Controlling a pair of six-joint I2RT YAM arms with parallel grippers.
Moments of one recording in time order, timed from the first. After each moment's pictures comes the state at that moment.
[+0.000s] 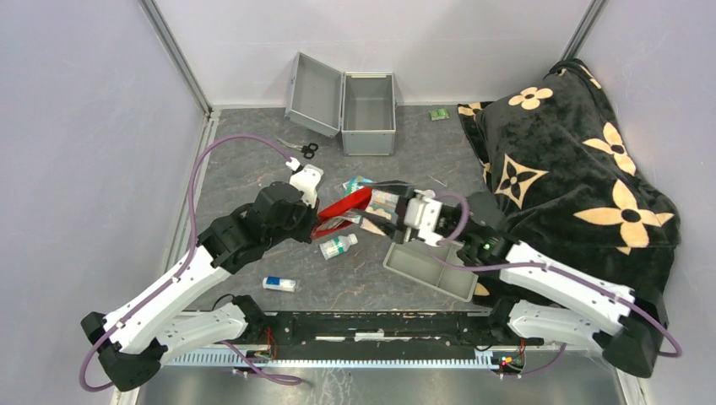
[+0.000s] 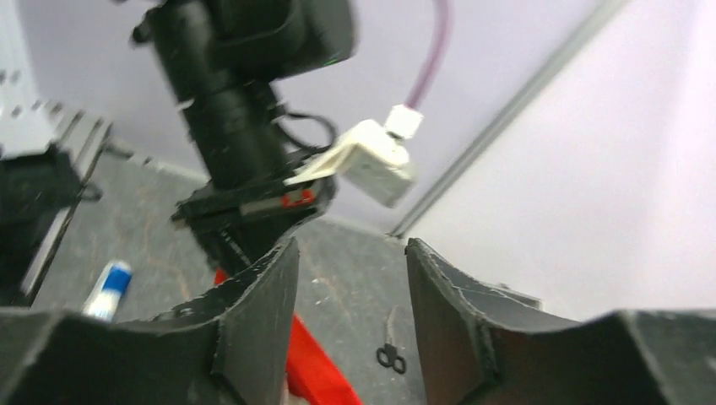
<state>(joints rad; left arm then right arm) -0.81 0.91 1.02 -0.77 -0.20 -0.22 0.92 1.07 0.81 0.51 -0.52 -0.53</state>
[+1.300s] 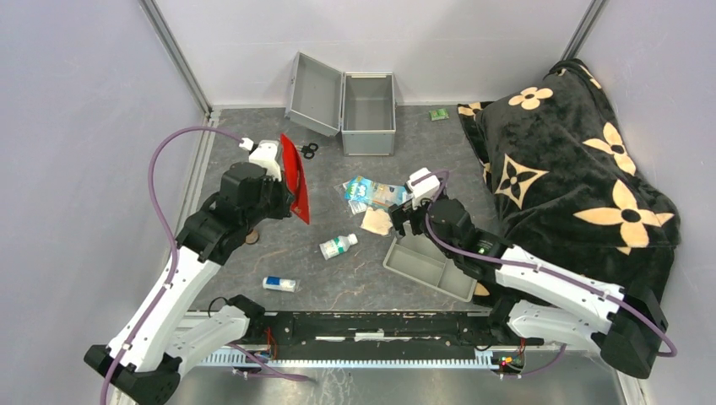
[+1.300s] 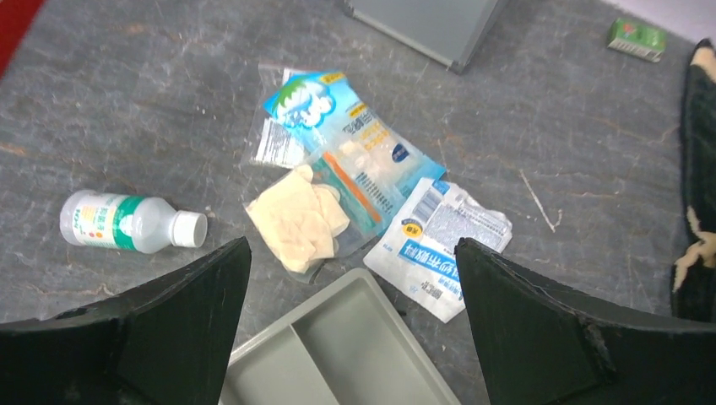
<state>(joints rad) -0.49 0.90 1.08 -0.74 -0.10 -0.30 0.91 0.99 0.65 0.05 0.40 0.04</state>
